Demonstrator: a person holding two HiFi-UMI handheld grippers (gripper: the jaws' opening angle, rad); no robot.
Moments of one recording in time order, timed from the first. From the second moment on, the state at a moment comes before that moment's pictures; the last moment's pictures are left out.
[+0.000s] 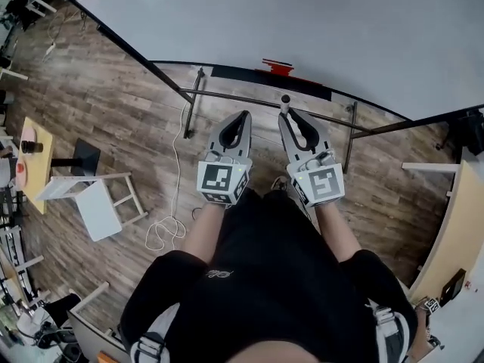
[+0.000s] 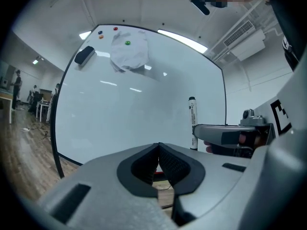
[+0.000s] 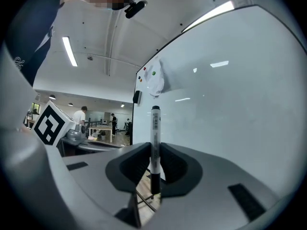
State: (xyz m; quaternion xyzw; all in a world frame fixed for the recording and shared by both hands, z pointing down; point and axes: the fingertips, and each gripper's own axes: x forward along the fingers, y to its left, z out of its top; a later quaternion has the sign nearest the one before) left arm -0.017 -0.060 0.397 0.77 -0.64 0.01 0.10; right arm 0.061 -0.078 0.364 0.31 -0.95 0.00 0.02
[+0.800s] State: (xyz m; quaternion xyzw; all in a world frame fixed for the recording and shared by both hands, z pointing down) left arm -0.008 -0.063 0.386 0.80 -0.59 0.04 0.09; right arm 0.018 -0.074 0.401 0.13 -0.99 -0.10 0.02
